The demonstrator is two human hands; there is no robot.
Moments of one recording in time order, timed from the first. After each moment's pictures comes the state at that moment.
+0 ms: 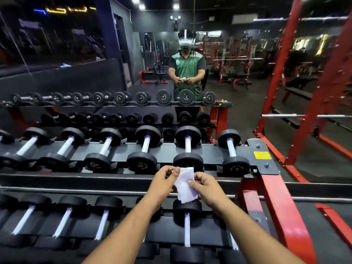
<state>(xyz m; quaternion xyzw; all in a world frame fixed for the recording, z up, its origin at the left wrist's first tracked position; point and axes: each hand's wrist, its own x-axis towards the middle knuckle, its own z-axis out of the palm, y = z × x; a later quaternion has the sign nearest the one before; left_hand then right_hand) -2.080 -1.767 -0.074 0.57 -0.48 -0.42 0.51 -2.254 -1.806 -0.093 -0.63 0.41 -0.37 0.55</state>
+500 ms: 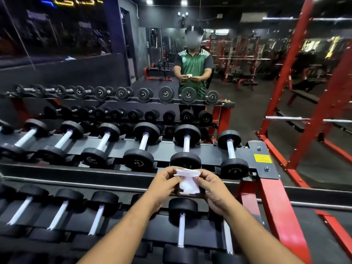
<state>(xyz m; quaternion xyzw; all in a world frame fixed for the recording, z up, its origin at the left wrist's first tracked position) -2.105 -1.778 -0.080 0.50 -0.45 -0.50 0.54 -2.284 -1.820 -0.086 -0.47 0.29 -0.41 0.73</state>
